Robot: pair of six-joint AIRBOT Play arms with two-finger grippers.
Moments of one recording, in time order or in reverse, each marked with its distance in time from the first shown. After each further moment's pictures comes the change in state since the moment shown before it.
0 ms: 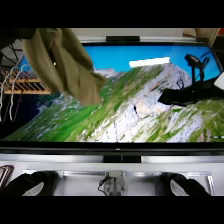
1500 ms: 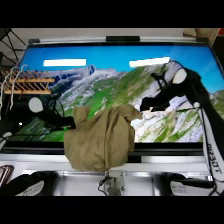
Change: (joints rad) left arm 0.124 -0.147 -0.765 0.130 -0.513 -0.262; right arm 0.127 -0.400 0.028 0.018 0.003 -0.053
